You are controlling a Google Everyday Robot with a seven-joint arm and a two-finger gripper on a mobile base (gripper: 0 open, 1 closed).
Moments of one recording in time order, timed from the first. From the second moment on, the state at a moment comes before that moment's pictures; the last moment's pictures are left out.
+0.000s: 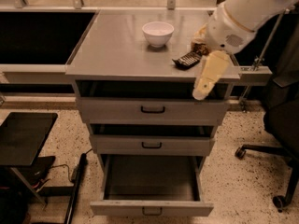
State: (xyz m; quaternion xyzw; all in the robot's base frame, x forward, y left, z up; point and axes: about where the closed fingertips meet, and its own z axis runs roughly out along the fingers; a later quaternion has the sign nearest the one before) arm 0.550 -0.129 0.949 -0.66 0.72 0.06 0.23
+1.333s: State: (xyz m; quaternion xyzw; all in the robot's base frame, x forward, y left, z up) arm 0.669 -0.049 0.919 -0.64 0.73 -0.07 0.23
